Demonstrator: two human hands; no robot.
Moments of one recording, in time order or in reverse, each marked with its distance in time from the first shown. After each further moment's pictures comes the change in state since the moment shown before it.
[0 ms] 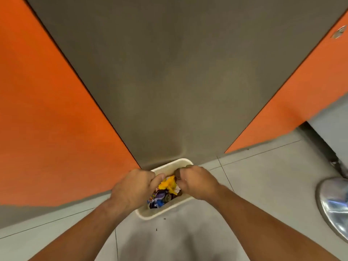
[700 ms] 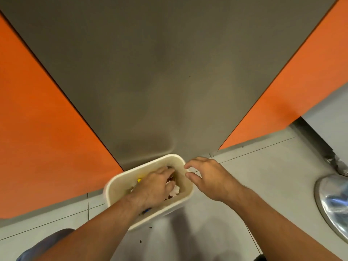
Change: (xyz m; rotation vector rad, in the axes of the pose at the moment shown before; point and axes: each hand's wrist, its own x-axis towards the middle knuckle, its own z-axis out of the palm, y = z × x) left_hand 0.088 0.015 0.149 -0.226 -0.170 0.204; right_hand -0.002 0.067 0.025 0.197 0.135 0.038
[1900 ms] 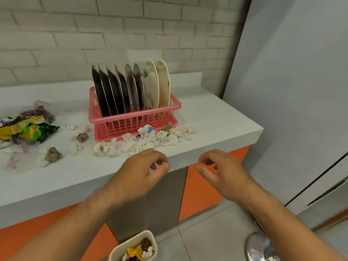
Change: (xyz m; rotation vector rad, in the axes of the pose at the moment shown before) left_hand -0.286 0.463 -0.491 -0.011 0.518 0.391; right_hand -0.314 -0.181 -0.562 0.049 0.530 -0.148
